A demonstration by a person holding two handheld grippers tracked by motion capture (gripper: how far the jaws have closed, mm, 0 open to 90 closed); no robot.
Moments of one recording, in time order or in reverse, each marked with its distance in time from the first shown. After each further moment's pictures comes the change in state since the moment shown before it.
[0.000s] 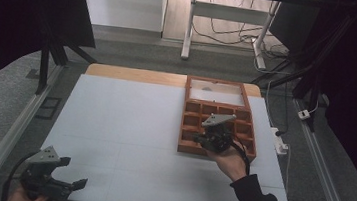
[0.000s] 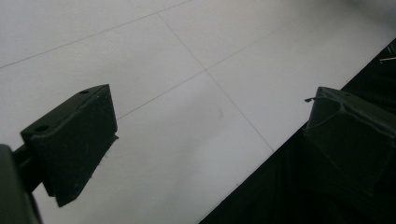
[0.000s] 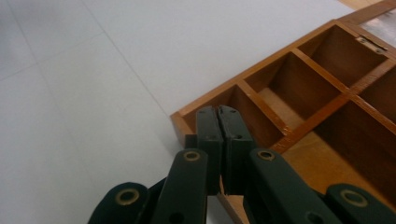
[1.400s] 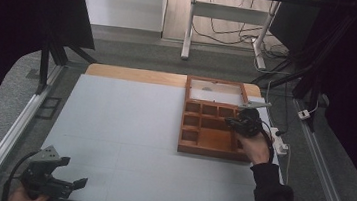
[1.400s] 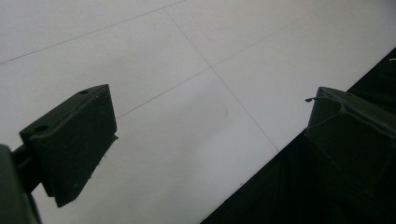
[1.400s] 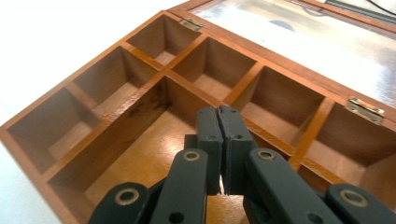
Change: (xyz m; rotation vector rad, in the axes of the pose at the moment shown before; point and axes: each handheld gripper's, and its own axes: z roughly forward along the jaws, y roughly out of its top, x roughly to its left) left arm 0.001 0.001 0.002 0.014 0.019 -0.015; right arm -0.101 -0.025 -0.028 -0.041 -0.212 0.211
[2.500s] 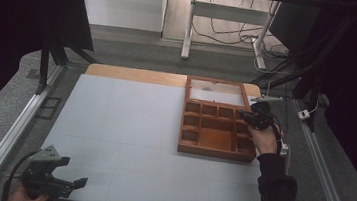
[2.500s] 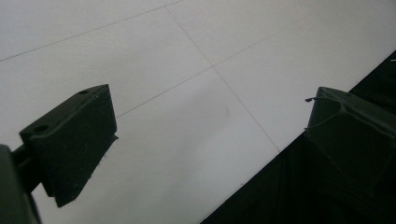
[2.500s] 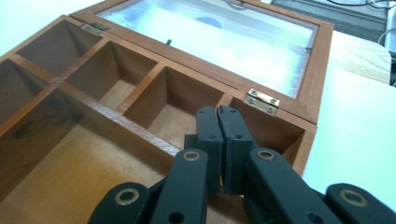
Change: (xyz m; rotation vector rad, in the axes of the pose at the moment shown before) left arm 0.001 0.000 0.000 0.009 0.002 -0.010; right arm -0.054 0.000 0.007 0.002 -0.136 0.071
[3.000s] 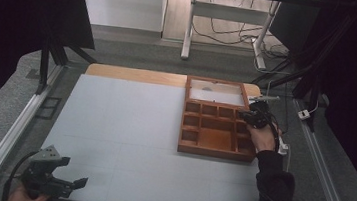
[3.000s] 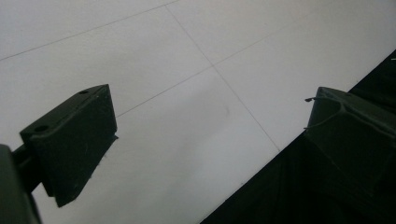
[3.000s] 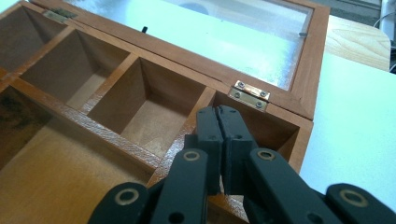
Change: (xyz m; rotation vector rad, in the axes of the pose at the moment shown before) left arm 0.000 0.000 0.001 0.003 0.001 0.001; right arm -0.009 -0.003 0.019 0.031 -0.028 0.021
